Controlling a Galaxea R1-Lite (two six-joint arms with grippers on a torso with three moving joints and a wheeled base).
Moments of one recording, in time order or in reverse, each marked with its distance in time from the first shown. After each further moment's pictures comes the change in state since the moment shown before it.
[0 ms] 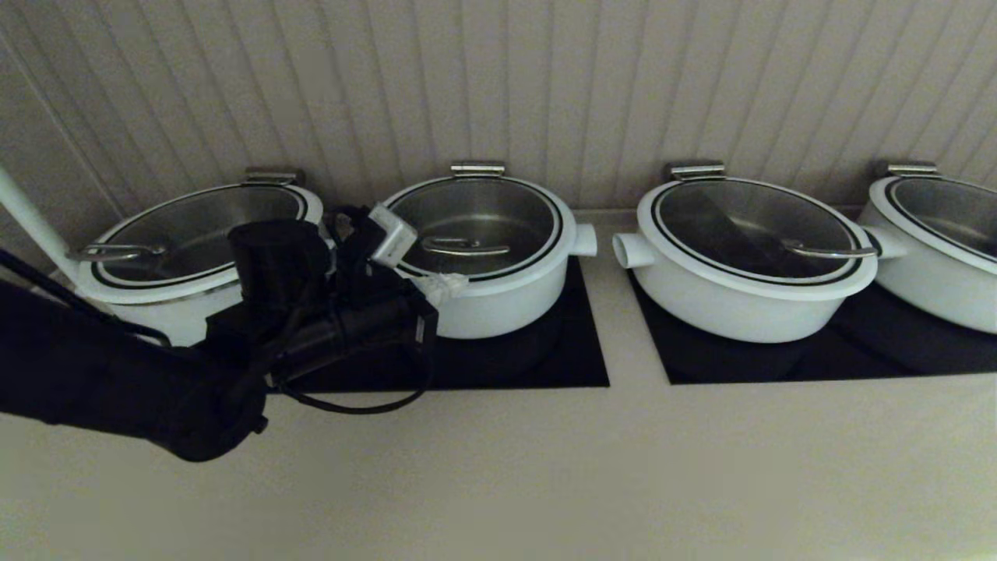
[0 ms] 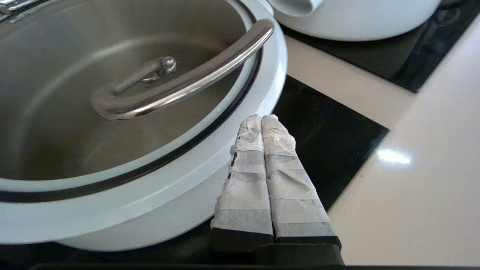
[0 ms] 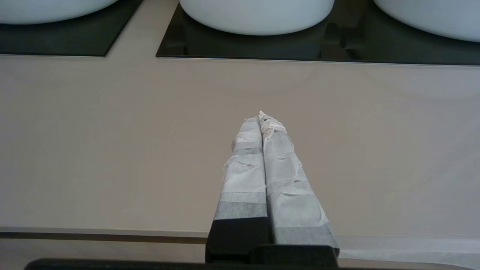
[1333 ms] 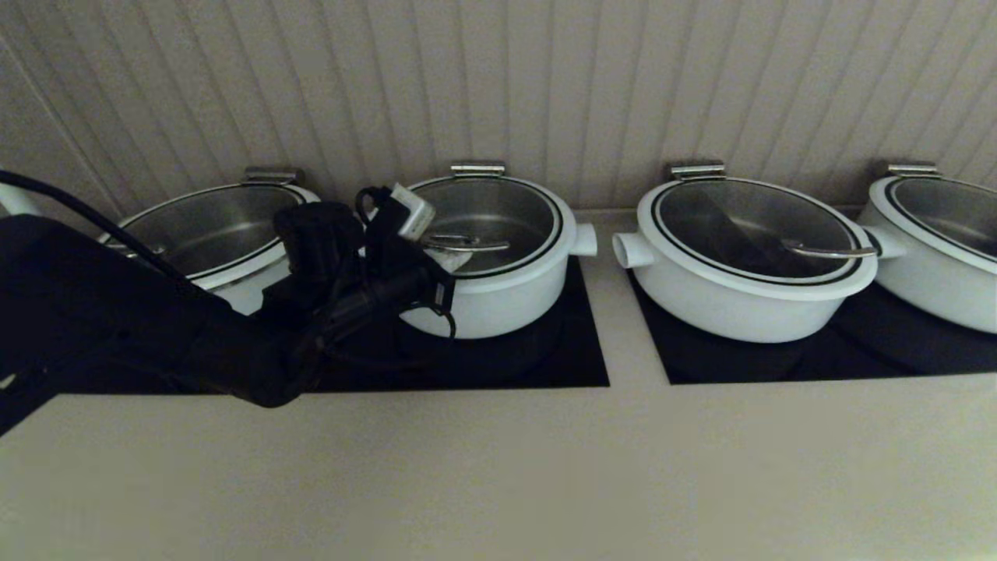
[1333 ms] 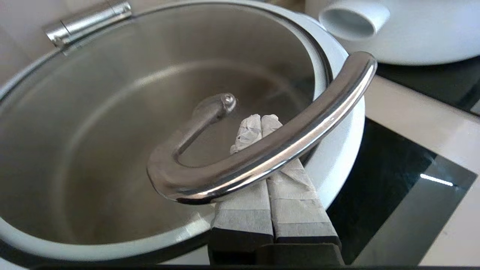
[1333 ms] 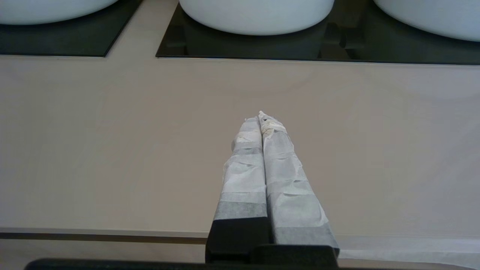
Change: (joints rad) left arm 0.024 0.154 -0.212 -0.022 0.059 0.027; right arm 0.000 0.000 0.000 0.000 -0.001 0.001
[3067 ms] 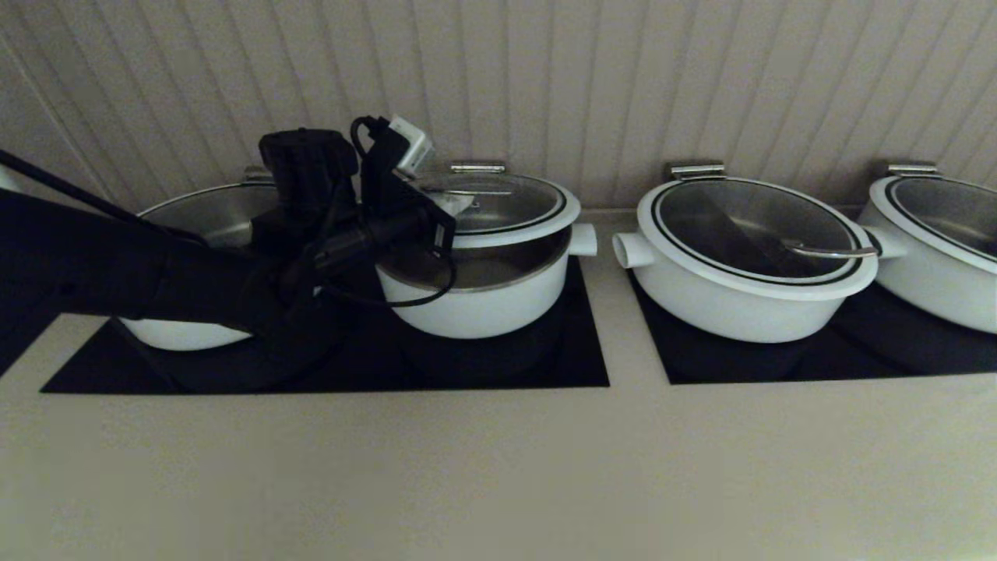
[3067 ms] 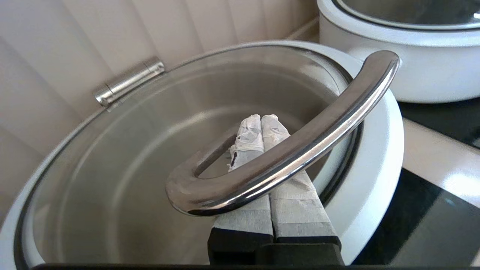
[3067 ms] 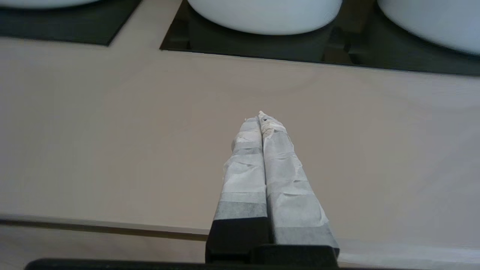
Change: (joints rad) left arm 0.005 -0.035 -0.265 0.255 -0.004 0.058; right arm 0.000 0.000 0.000 0.005 0.026 -0.062
